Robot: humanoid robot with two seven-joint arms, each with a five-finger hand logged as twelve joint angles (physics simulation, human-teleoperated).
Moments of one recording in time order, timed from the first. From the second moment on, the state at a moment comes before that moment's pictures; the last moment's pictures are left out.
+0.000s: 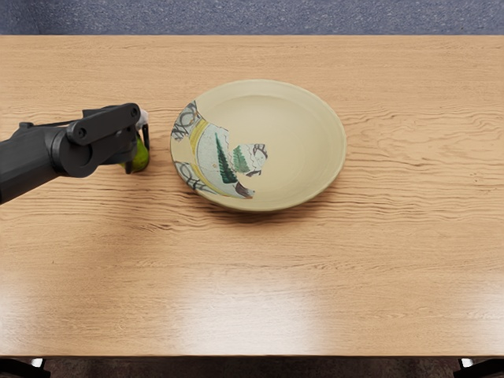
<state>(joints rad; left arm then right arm) -1.32 0.14 0.17 -0.64 1.00 -0.18 0.60 -0.02 0.00 0.14 0.22 0.11 0.15 -0.25</state>
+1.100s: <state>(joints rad) -1.61 0.23 0.17 -0.69 0.74 -0.42 0.61 -0.02 0.00 0.13 0.22 0.11 0.15 -0.25</state>
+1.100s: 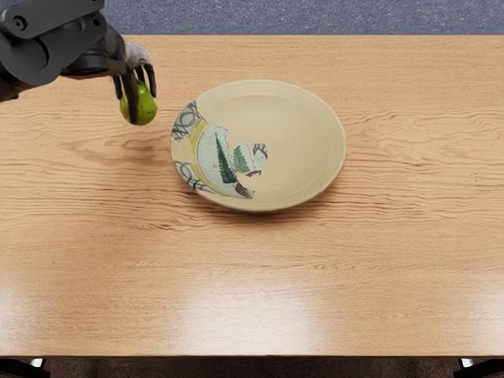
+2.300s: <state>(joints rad) -1.73 0.00 0.16 -0.46 0.57 -0.45 0.61 -0.02 0.00 0.13 0.22 0.11 0.15 -0.25</state>
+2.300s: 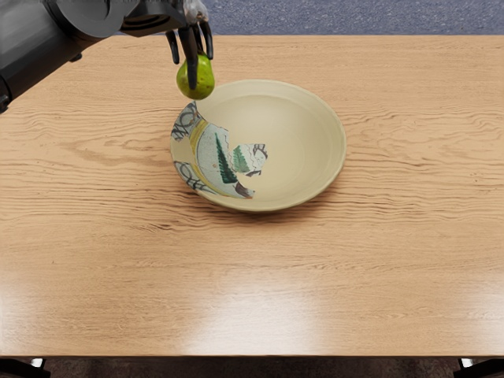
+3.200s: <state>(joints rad) -1.72 0.00 0.13 -0.63 0.45 -0.43 0.61 -0.02 0.00 0.13 0.22 0.11 0.15 -0.25</state>
